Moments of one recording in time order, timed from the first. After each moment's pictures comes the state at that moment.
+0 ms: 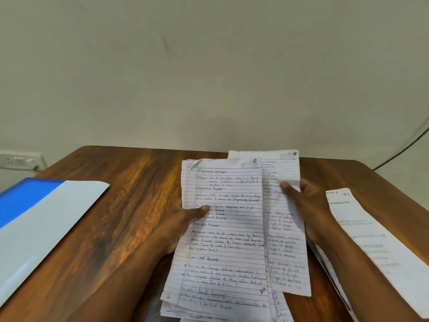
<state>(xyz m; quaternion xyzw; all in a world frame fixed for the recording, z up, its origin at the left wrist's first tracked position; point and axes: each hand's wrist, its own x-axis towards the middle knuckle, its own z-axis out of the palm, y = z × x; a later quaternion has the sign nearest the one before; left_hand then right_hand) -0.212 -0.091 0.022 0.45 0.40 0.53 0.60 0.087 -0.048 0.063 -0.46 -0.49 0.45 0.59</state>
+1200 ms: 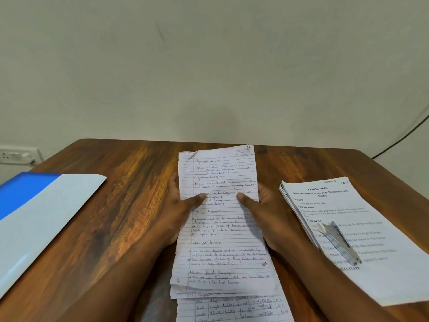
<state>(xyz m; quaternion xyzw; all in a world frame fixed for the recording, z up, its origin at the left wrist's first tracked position) -0.207 -0.081 0.015 0.42 0.44 0.58 0.54 0.014 -0.082 0.037 -0.46 -0.54 0.50 0.50</state>
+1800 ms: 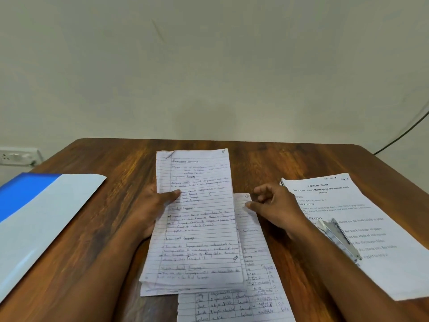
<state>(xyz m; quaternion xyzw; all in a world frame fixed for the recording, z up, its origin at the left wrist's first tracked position) -0.257 -0.081 0.024 0.40 0.48 0.55 0.55 0.050 -0.064 0.041 -0.62 -0.63 0.32 0.35</state>
